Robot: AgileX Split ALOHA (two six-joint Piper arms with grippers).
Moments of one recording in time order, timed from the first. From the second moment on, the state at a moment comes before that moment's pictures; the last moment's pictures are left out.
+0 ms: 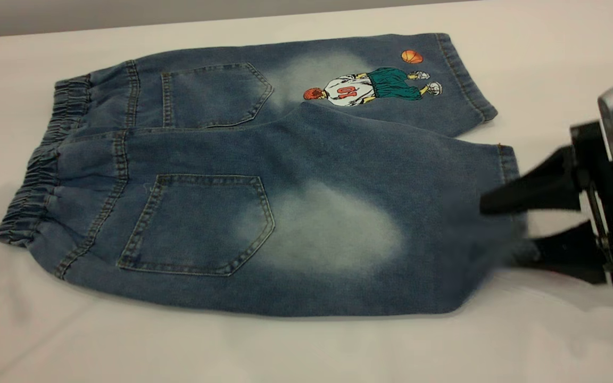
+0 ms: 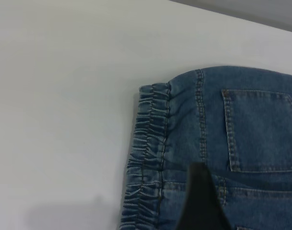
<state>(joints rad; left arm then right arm) 0.03 1.27 -0.74 -0.19 0.28 -0.06 -0.15 2.28 -0.53 1.75 1.06 -1.57</state>
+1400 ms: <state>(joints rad) 0.03 1.30 -0.74 -0.21 0.38 -0.06 -0.13 1.98 -0.53 1.64 0.92 -1.57</state>
